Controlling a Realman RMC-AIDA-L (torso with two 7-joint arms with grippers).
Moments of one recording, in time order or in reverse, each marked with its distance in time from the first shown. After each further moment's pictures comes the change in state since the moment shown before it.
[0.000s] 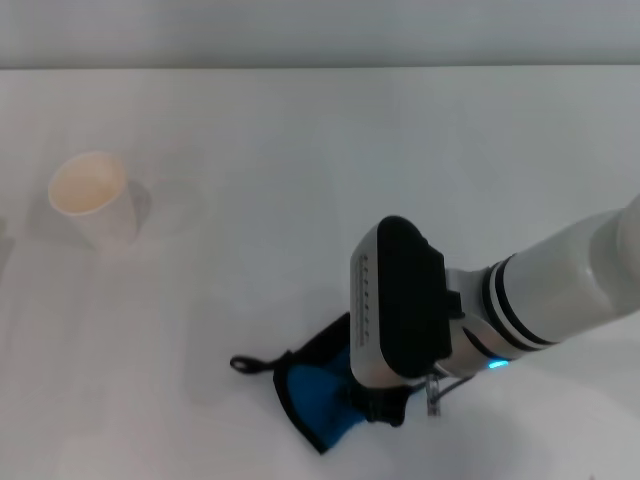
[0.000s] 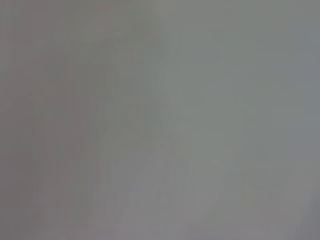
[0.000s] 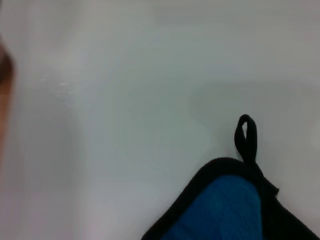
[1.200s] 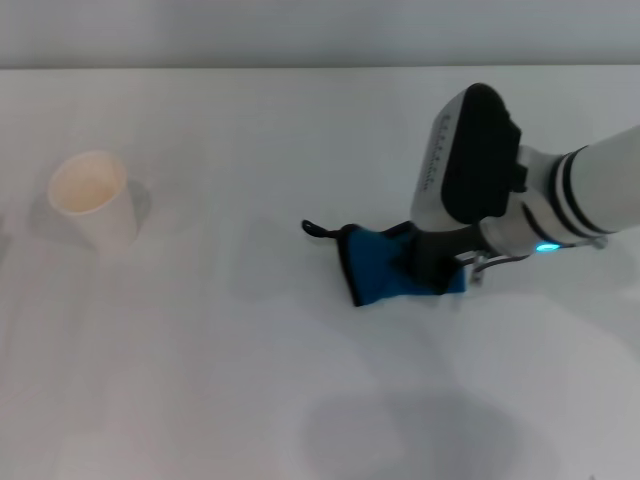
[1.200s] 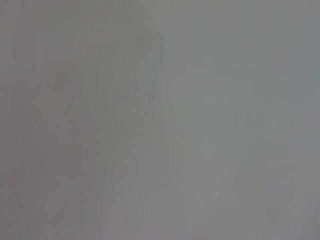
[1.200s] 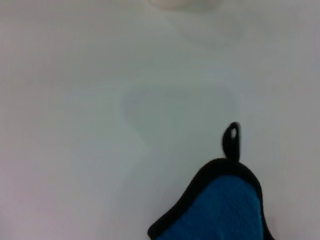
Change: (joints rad) left arm -0.006 -0.001 -0.021 0.002 0.000 -0.009 0.000; right arm 0.045 0.000 0.304 0.126 -0.075 0.047 -0.049
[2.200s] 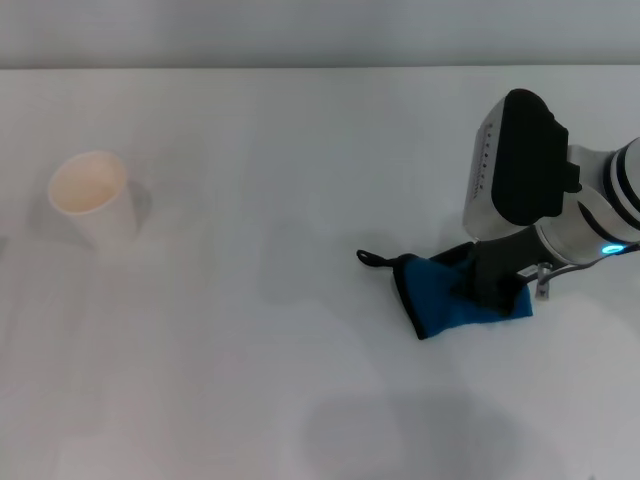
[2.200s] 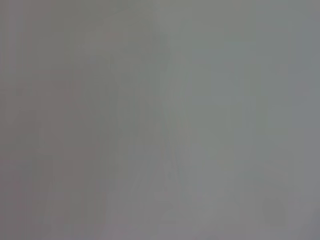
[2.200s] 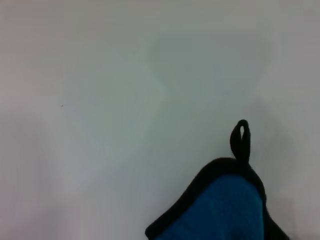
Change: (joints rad) left arm 0.005 0.000 -0.006 0.000 -0.001 -0.006 0.000; right arm -0.004 0.001 0.143 -0.055 -0.113 -0.282 -0.047
